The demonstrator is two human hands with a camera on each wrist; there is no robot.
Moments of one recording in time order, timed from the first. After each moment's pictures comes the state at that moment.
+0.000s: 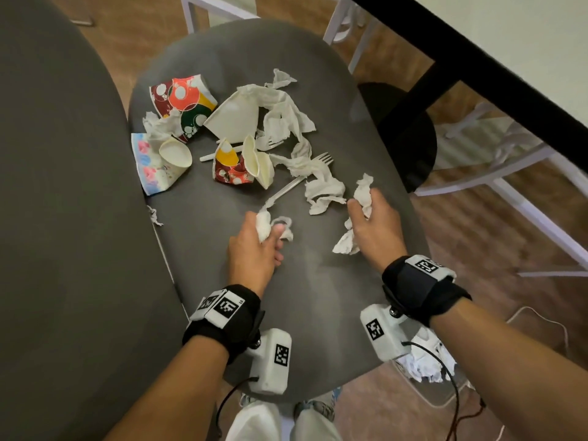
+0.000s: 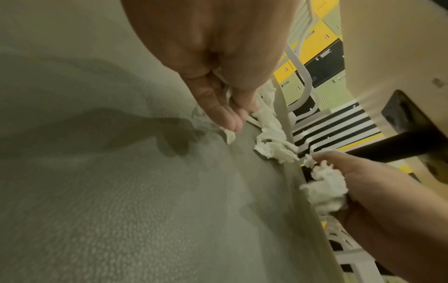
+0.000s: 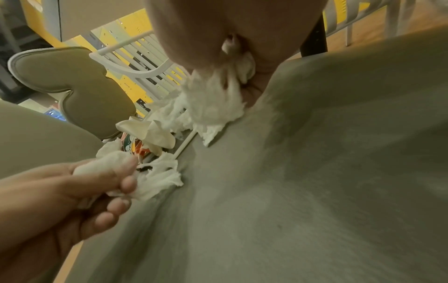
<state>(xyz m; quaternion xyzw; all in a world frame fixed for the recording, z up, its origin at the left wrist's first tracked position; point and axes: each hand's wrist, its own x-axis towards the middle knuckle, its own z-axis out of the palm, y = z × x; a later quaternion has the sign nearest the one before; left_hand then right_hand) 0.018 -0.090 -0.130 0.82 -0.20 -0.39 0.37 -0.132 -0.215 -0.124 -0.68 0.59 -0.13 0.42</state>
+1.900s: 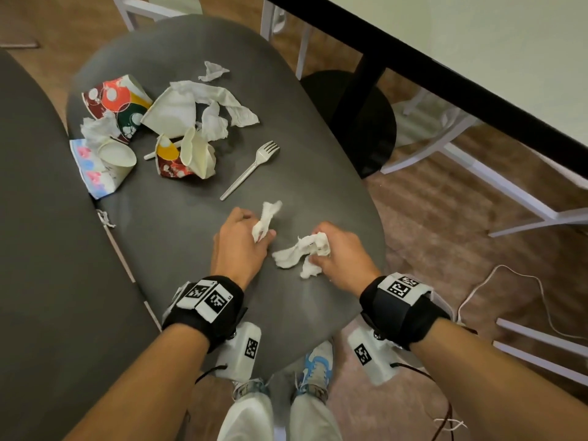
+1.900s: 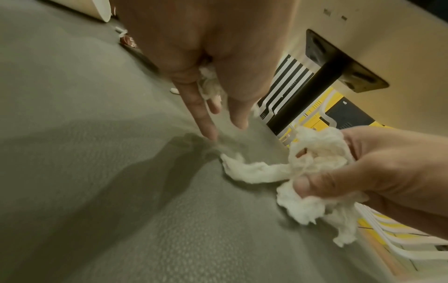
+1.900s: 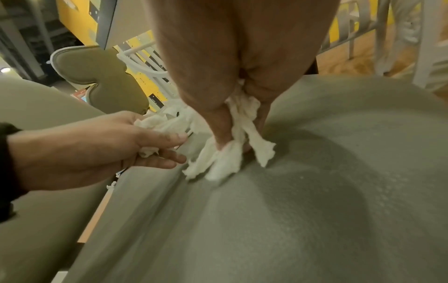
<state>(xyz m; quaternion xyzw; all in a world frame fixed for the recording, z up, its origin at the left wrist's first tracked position) -0.029 -0.095 -0.121 0.82 -0.44 -0.32 0.17 -0.205 -0.157 -0.108 -0.72 0.53 0.05 0.43</state>
